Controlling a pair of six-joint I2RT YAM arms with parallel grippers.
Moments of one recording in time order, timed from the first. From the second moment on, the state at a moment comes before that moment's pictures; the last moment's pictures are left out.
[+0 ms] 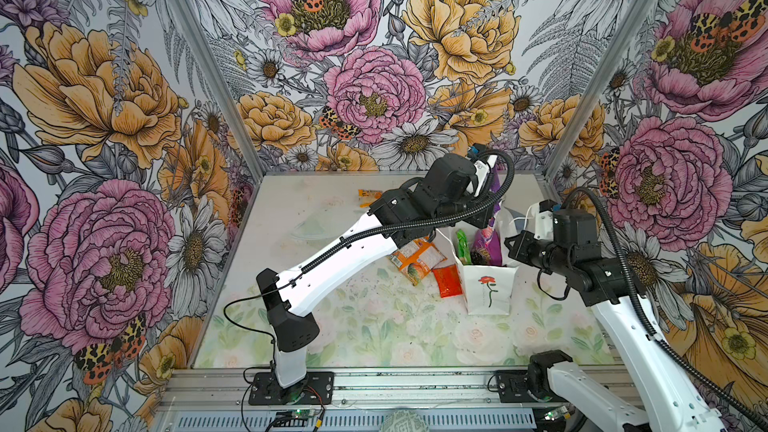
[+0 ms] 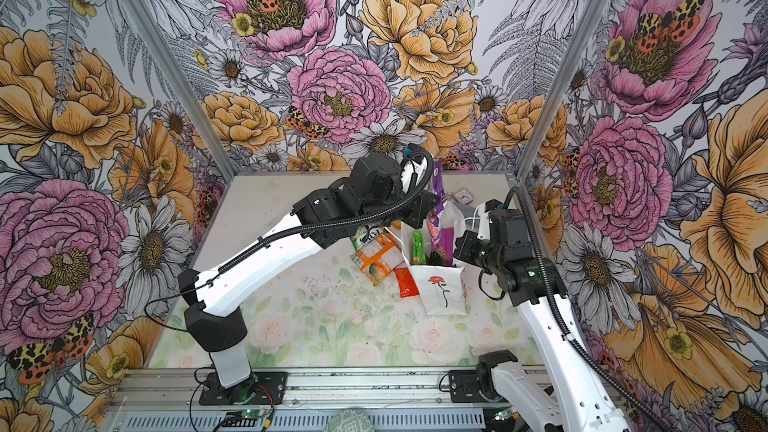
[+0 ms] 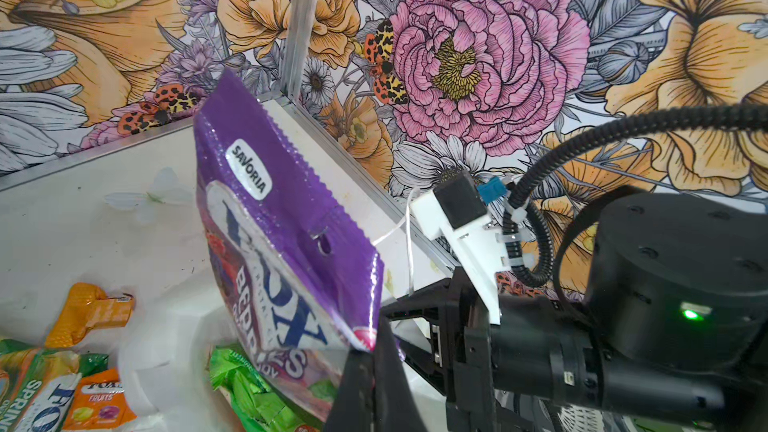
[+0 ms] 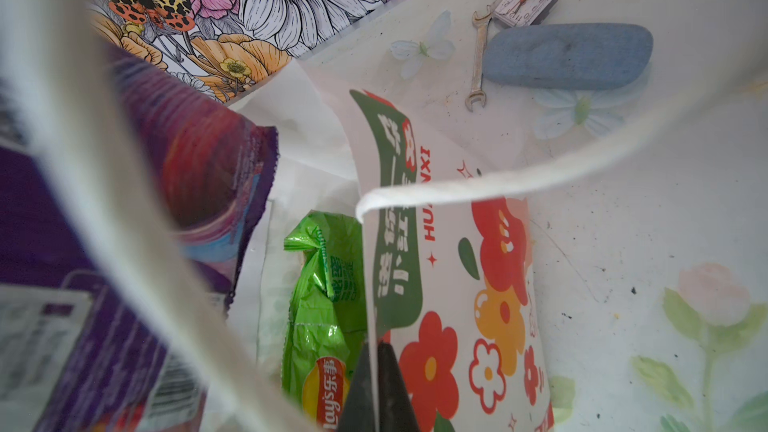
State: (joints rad) left arm -1.04 1.83 2.14 -0.67 0.03 -0.41; right arm 0.17 0.90 1.08 -0.90 -0.22 0.51
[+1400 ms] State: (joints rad) left arm -1.01 1.83 1.79 -0.36 0.28 -0.53; right arm 0.17 0.90 1.08 -0.91 -0.21 0.52
